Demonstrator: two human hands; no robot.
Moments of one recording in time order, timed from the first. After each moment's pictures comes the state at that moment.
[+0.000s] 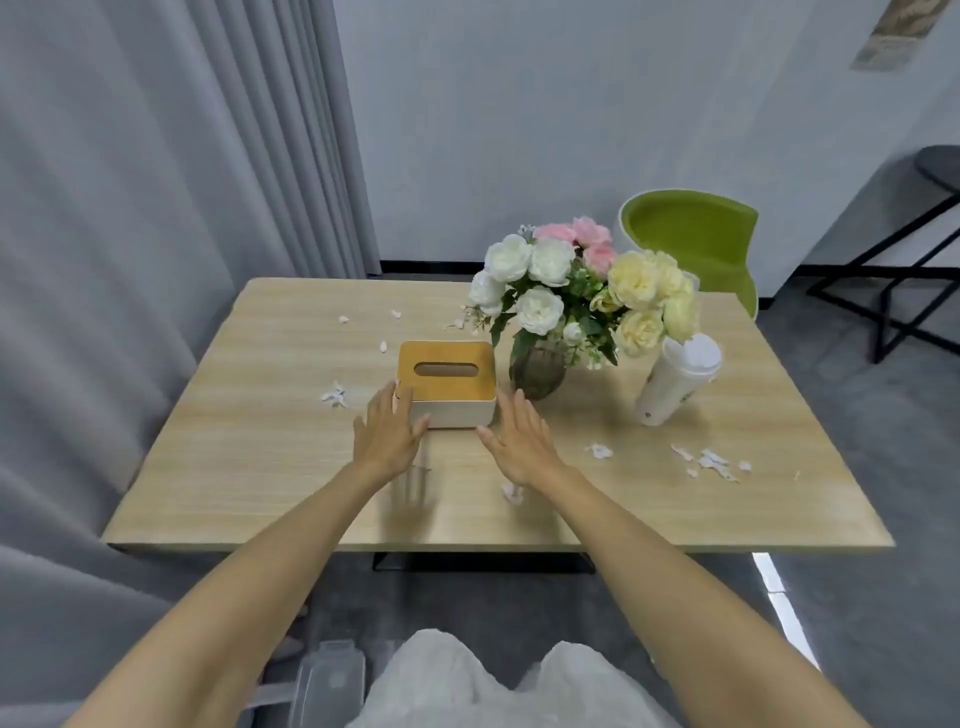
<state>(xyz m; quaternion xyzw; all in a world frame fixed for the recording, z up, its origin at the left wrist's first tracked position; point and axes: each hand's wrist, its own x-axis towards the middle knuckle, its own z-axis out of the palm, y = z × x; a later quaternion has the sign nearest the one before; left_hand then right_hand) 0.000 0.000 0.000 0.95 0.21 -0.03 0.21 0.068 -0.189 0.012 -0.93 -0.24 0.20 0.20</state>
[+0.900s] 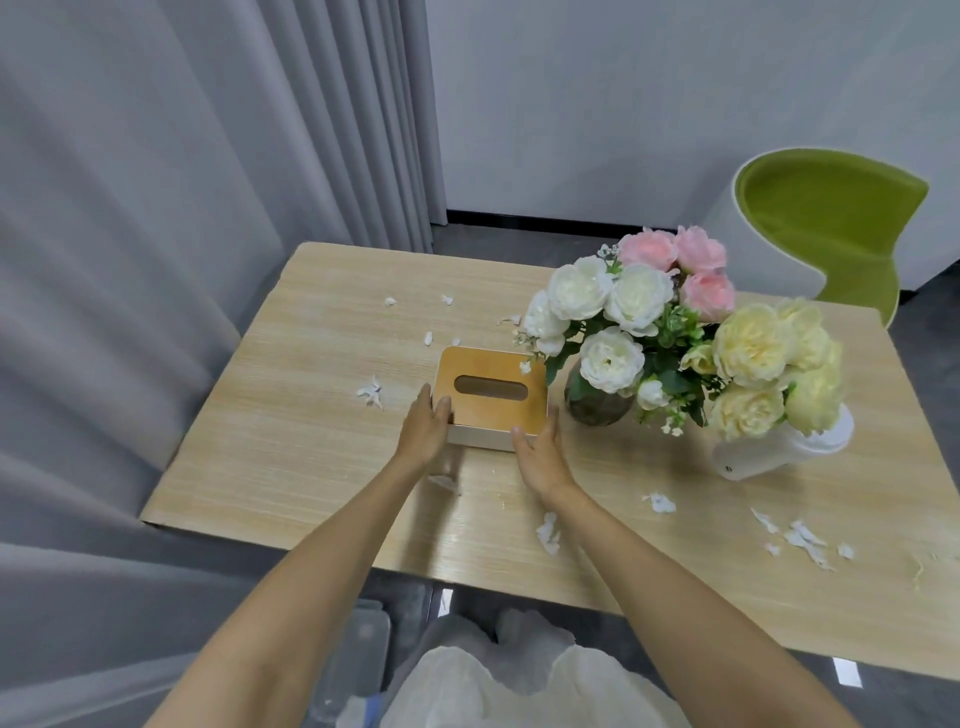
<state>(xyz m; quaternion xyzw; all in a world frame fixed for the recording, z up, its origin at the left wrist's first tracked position) 0.070 0.026 -0.028 0.78 0.38 0.00 0.50 0.135 -0.133 -0.036 -0.85 -0.09 0.29 0.43</state>
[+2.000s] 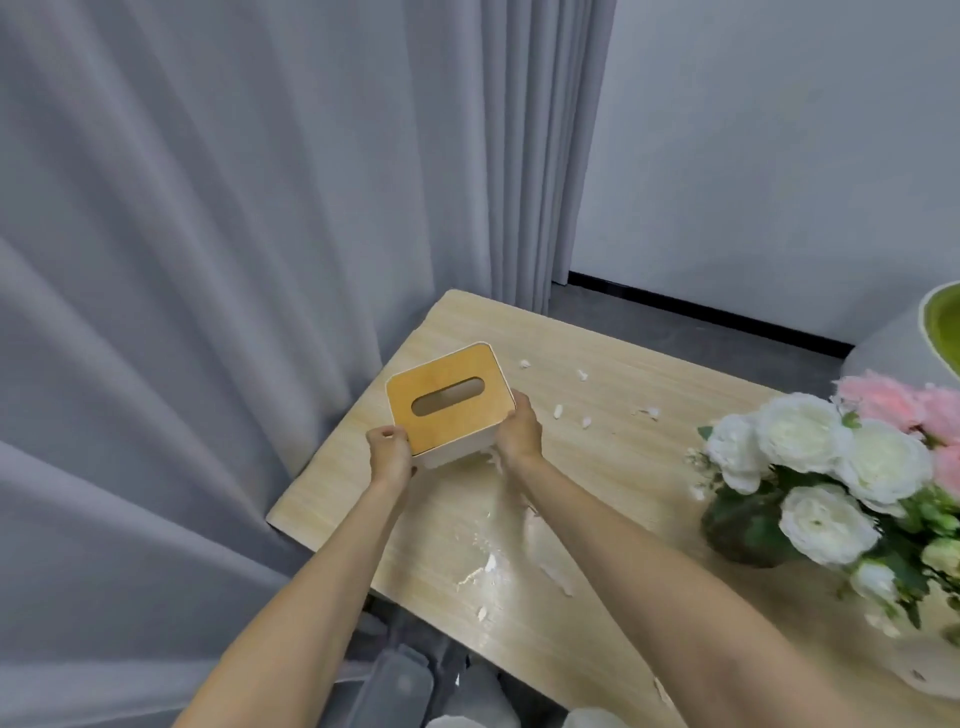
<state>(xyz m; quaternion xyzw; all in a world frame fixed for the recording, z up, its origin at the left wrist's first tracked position) -0.016 0.195 -0.014 0.46 0.61 0.23 0.60 0.107 0.099 0.030 -0.78 -0.13 0.34 0.51</state>
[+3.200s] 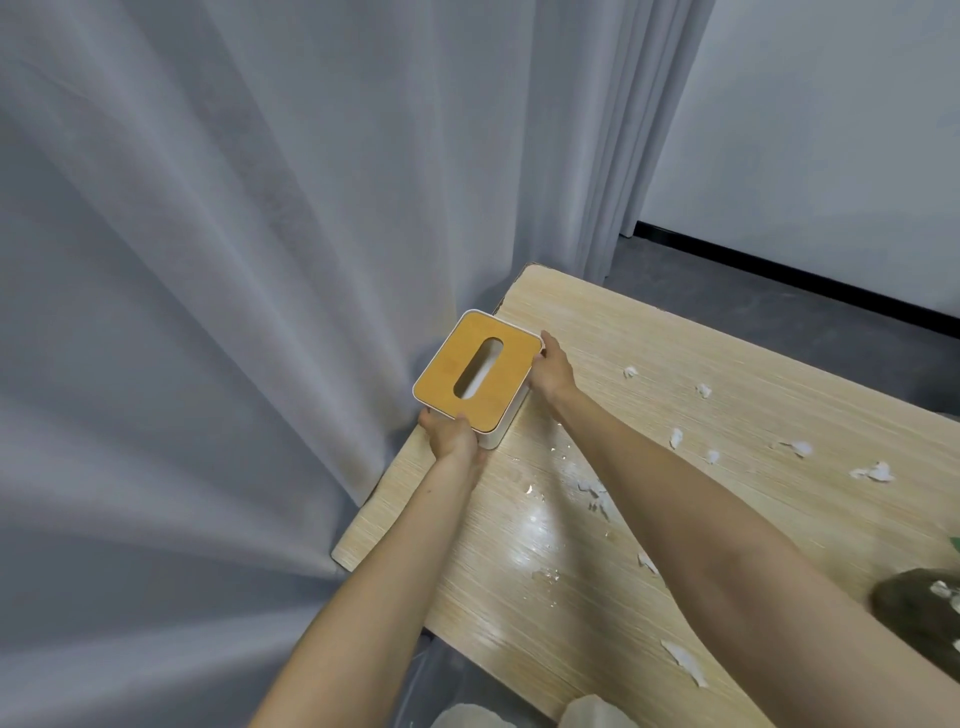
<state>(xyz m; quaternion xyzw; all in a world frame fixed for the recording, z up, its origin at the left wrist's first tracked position) 0.012 0.314 -0.050 0.30 0.66 0.23 0.65 0.154 0.313 -0.052 -0.80 -0.17 0.39 0.42</state>
